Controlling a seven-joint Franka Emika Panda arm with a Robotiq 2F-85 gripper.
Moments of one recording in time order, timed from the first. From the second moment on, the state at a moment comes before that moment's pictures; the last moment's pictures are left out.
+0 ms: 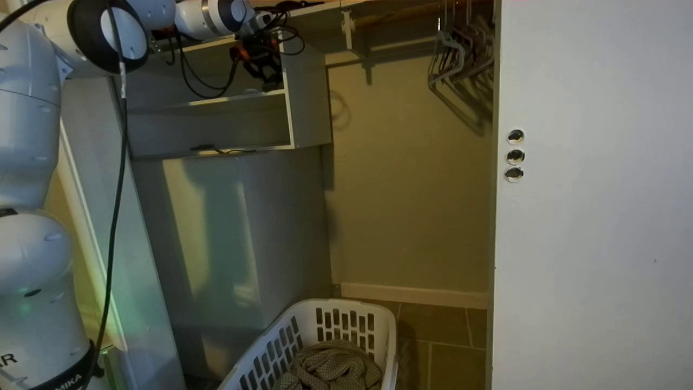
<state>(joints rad) 0.26 0.25 0.24 -1.12 -0.05 2.16 -0.29</state>
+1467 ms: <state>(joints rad) 0.26 0.28 0.24 -1.10 -0.04 2.14 -0.30</state>
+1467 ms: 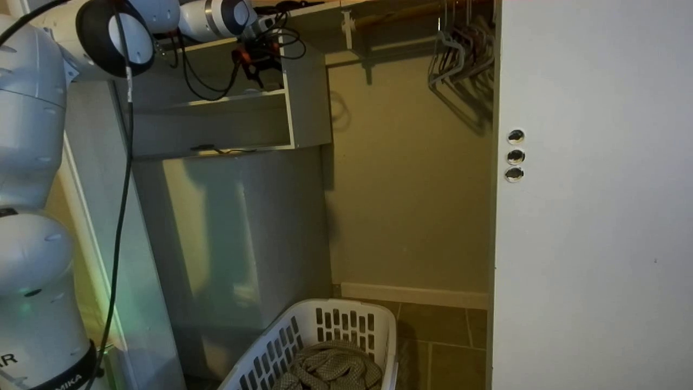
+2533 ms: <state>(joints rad) 0.20 0.09 0.24 -1.24 0.14 2.02 -0.30</state>
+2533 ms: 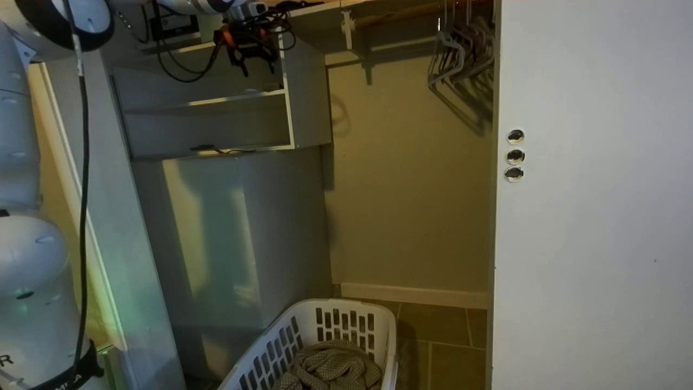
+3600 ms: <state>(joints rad) 0.20 -0.32 0.16 -1.82 0.23 2.35 -0.36</state>
